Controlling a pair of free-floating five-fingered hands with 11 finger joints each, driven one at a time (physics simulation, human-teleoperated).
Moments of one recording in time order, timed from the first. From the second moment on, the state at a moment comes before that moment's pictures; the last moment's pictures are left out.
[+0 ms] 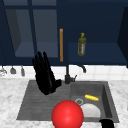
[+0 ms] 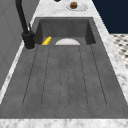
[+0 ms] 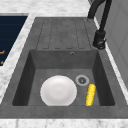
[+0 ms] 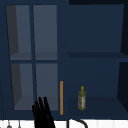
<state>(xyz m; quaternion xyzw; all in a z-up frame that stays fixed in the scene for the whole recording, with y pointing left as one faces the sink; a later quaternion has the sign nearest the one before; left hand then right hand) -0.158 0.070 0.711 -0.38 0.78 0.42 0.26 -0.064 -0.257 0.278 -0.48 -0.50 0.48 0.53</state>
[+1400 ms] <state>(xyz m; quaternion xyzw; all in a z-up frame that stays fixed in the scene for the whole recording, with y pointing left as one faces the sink) -0.157 0.069 0.713 -0.40 0.78 0.40 0.26 -0.064 -0.257 0.278 -0.48 -0.50 0.48 0.53</state>
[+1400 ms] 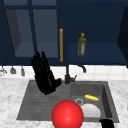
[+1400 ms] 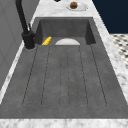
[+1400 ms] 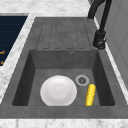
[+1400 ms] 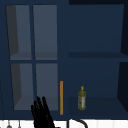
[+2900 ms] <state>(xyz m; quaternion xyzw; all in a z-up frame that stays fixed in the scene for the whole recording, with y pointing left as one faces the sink) -0.115 0.071 0.714 -0.46 0.76 0.37 0.27 -0.064 -0.257 0.278 -0.48 -0.50 0.48 0.53</state>
